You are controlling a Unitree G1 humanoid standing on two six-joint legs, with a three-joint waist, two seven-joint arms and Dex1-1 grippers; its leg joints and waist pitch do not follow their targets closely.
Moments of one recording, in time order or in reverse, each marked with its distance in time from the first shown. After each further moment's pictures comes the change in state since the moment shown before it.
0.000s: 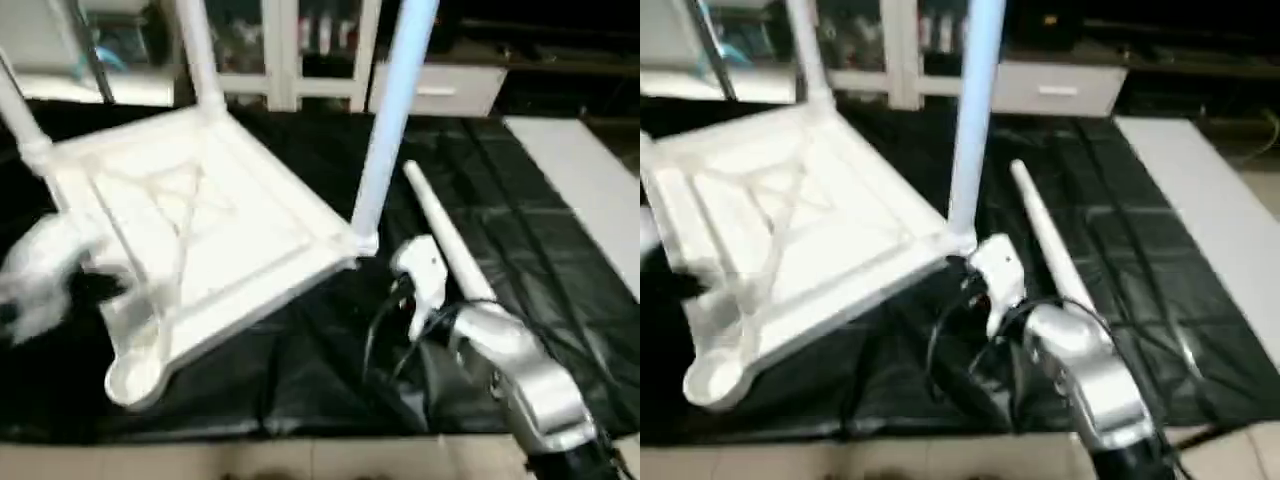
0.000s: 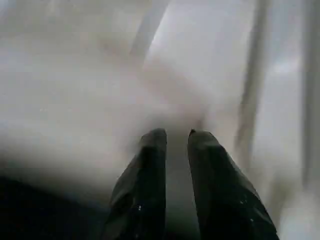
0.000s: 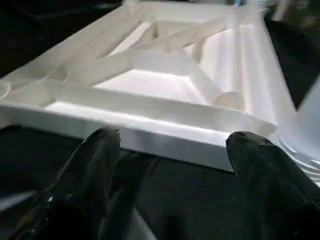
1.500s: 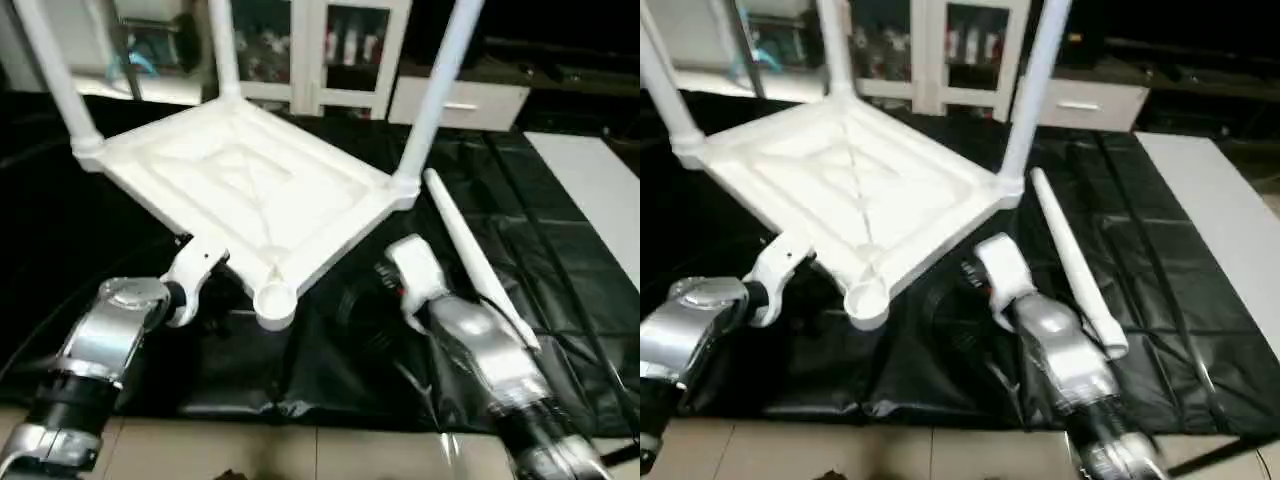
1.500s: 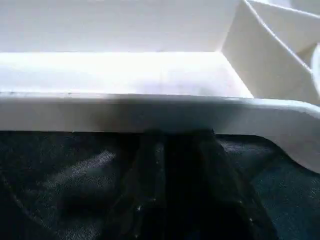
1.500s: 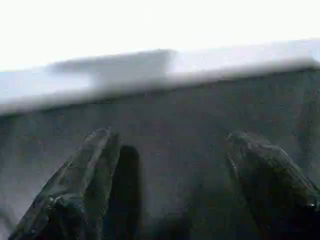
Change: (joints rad) left arm -0.385 -0.436 -0.447 0.303 0.175 -0.052 0.254; right arm -0.226 0.144 -0.022 0.528 -0.188 -0.073 -0.303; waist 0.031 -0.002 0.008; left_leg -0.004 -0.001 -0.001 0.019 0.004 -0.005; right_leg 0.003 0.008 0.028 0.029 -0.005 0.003
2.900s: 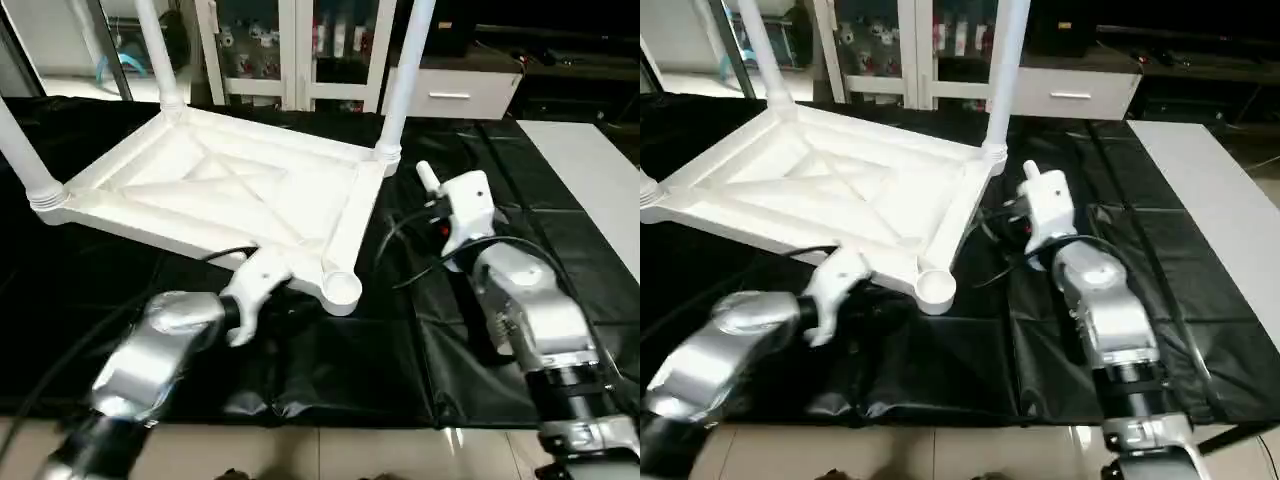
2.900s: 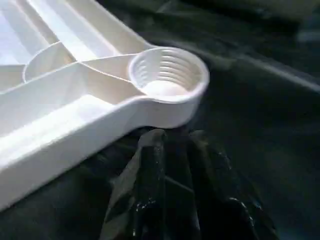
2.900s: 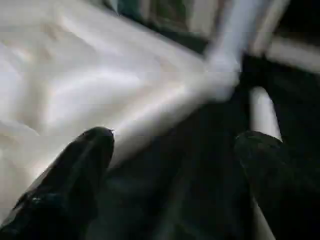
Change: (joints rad) left arm 0.161 -0.058 -0.066 -0.421 -0.143 0.038 -0.102; right arm -0.071 -0.158 -0.213 -0.220 0.029 0.230 0.000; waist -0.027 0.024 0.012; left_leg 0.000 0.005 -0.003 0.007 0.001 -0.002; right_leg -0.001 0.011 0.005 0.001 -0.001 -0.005
